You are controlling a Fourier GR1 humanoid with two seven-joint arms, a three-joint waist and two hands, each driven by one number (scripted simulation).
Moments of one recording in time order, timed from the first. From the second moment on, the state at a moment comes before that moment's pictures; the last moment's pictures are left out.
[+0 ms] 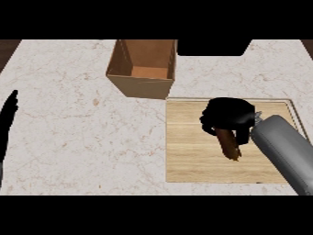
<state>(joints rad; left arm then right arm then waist) -0.09 0.48 0.04 -1.34 -0.09 0.20 0.07 -0.62 -0.44 0.54 -1.04 1.08 0.10 -0.87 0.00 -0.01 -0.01</state>
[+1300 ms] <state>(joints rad) -0.03 0.48 0.07 -1.33 -0.09 0.21 0.06 -0.60 -0.03 0.29 -1.37 1.33 -0.12 0.88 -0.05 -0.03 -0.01</state>
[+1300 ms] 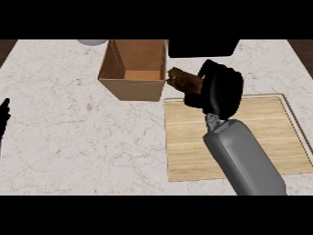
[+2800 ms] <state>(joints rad) -0.16 0.44 0.02 -1.33 -0.13 0.17 0.08 -1.21 -0.01 0.01 -0.57 1.11 -0.51 1.01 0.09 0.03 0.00</state>
